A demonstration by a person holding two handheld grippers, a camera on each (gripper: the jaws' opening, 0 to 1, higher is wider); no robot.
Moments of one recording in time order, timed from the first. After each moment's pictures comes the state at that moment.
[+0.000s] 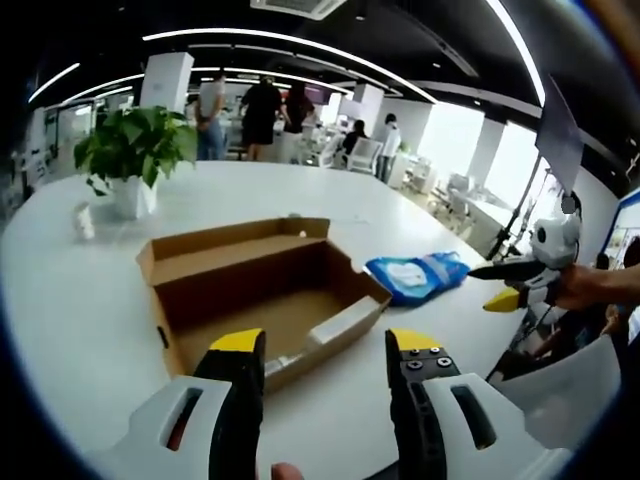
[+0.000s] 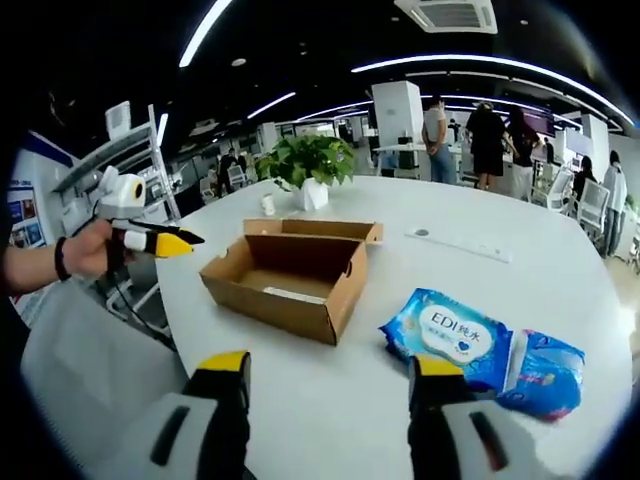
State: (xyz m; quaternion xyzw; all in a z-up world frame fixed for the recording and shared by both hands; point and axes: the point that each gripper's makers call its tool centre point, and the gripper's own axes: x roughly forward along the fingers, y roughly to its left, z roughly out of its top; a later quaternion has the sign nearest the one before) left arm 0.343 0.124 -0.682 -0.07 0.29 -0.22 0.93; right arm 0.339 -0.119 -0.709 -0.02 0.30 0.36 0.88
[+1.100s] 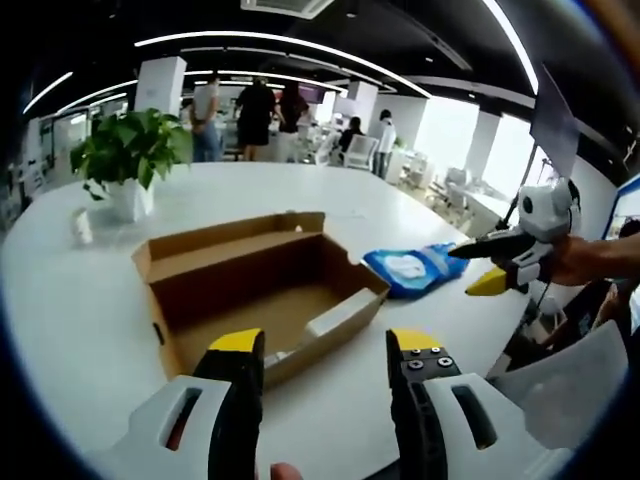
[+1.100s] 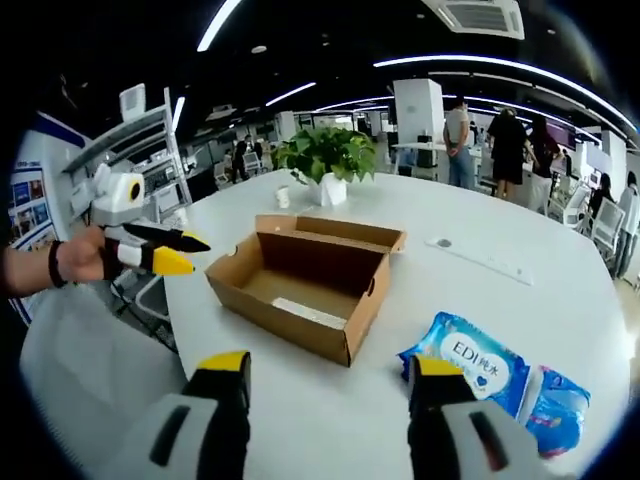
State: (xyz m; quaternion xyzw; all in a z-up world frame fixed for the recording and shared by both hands) left arm 0.340 0.120 -0.687 -0.06 0.28 -0.23 0.93; right arm 0.372 -0.071 -0.700 -0.06 0.30 0.40 0.87
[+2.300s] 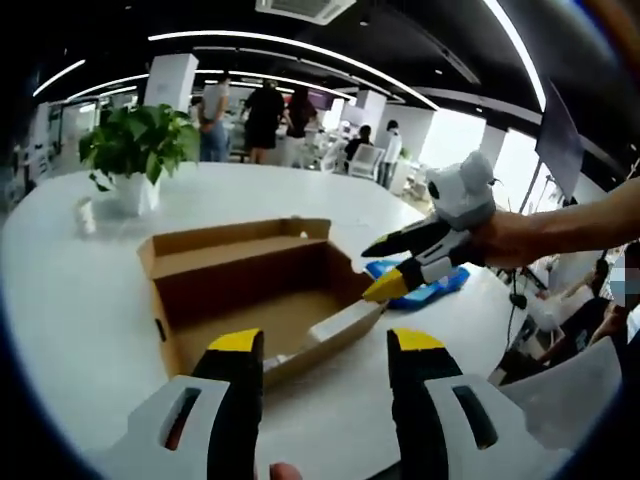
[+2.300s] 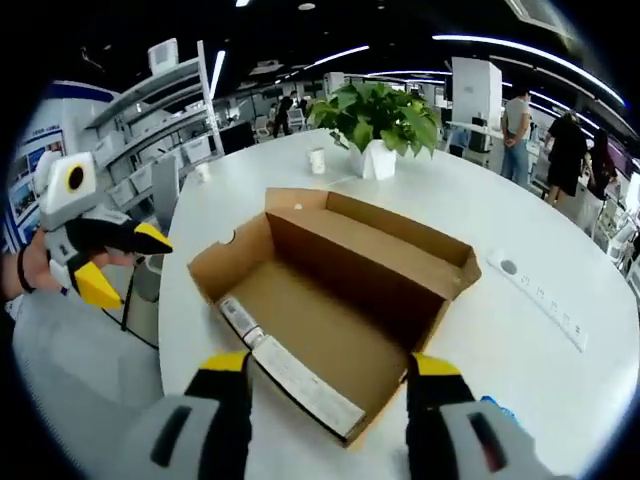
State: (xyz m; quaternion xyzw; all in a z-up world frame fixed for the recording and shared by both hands) left arm 0.342 0.127 -0.683 -0.09 0.28 -0.22 0.93; right arm 0.441 0.027 -0.741 -0.14 0.35 0.47 0.80
